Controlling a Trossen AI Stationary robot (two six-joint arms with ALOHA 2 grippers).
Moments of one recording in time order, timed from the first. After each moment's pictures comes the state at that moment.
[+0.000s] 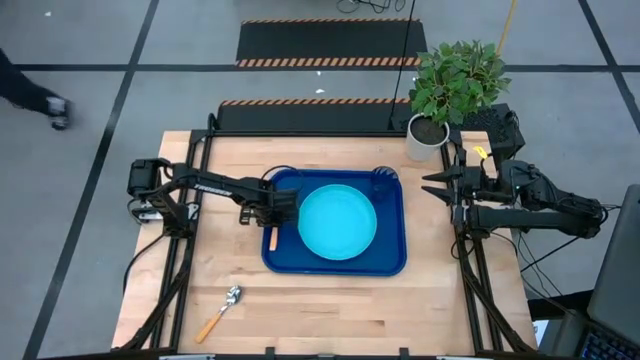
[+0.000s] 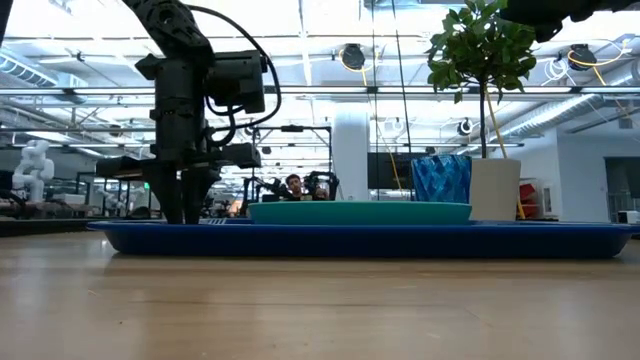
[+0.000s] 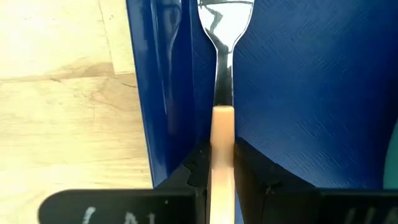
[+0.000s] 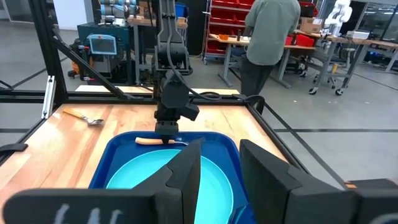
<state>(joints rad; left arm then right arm) 0.10 1.69 0.93 -0.68 0.08 -1.42 -0.11 0.29 0.62 -0.47 0.05 -0.08</state>
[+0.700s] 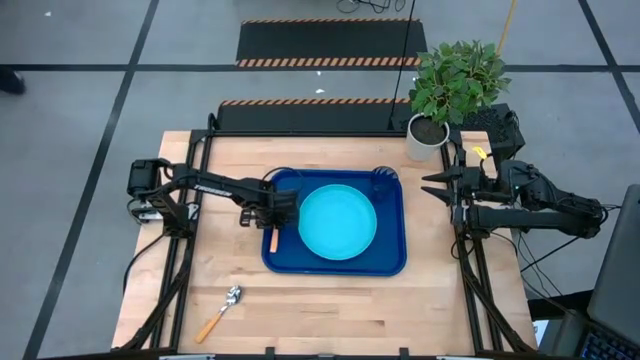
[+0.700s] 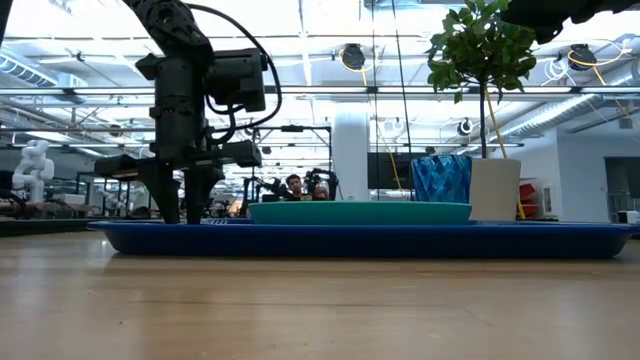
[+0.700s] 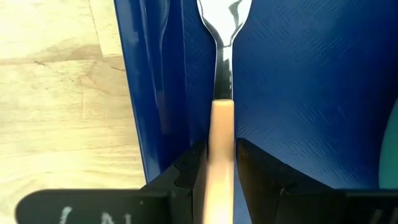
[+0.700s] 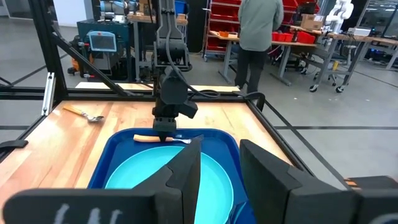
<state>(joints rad) 0.10 1.69 0.94 -0.68 0.12 -1.42 -0.11 0.29 0.62 -0.48 0.05 -0.08</state>
